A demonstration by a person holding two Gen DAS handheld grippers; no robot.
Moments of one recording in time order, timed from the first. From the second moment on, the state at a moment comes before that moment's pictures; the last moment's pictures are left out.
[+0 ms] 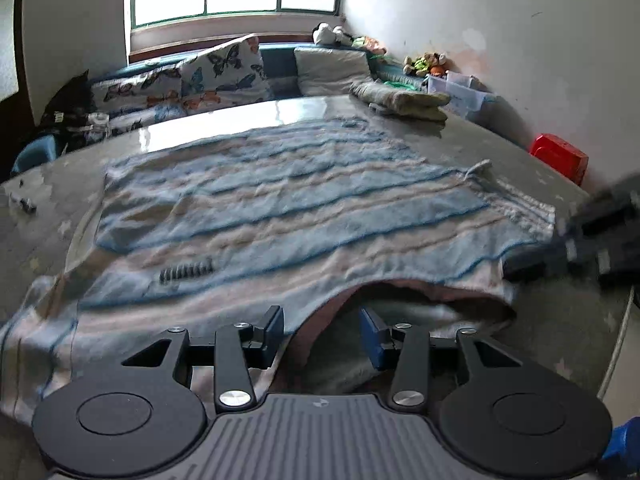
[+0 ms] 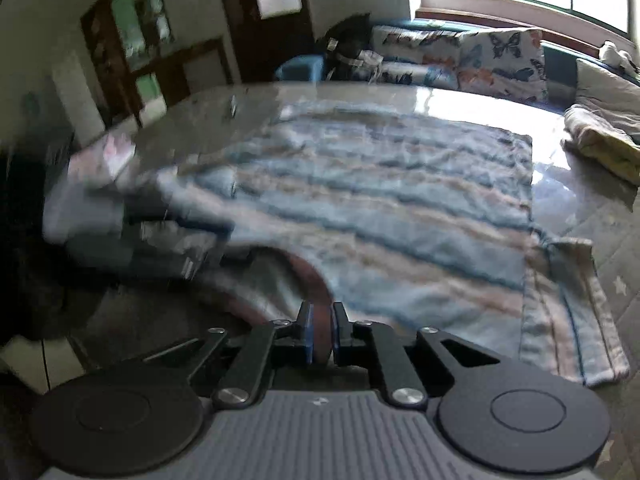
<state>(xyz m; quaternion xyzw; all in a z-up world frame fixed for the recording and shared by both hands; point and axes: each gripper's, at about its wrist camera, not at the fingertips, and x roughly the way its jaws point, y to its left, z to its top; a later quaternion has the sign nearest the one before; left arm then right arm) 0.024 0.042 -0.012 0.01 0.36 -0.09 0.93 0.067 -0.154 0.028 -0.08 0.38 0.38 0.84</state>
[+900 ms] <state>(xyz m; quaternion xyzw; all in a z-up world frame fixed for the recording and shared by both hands) -0.036 0.099 0.001 0.01 0.39 -0.06 0.92 0.079 -0.195 0.010 -0.03 0.39 0.34 0.85</state>
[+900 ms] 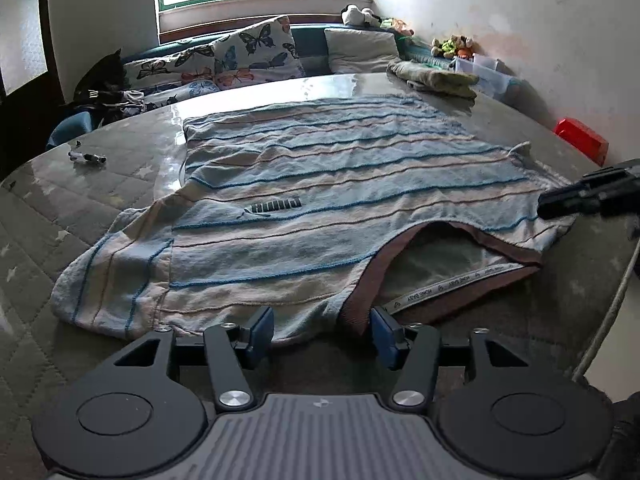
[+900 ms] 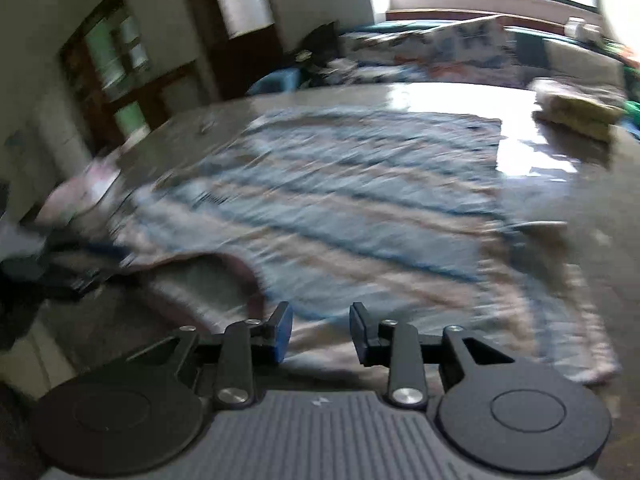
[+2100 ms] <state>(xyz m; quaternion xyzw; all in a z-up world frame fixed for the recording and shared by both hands) -0.001 0.181 0.000 -0.11 0.36 0.07 0.92 0.172 -0.234 -0.008 0.01 0.35 0.20 0.92</state>
